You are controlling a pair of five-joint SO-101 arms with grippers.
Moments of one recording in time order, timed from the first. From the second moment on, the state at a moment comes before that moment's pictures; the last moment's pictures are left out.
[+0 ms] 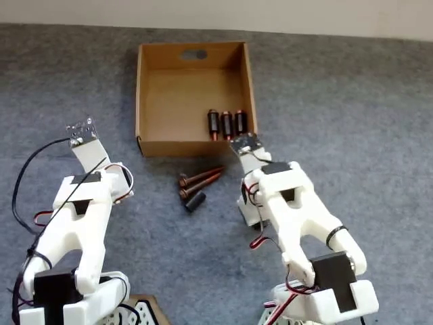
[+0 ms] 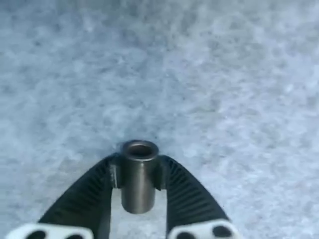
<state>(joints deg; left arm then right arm) -14.2 -16.7 58.4 33.3 17.3 -20.8 -8.4 44.4 56.9 14.0</state>
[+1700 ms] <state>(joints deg) 8.4 -2.0 34.2 52.1 13.6 -16.3 -47.6 72.7 42.2 2.1</state>
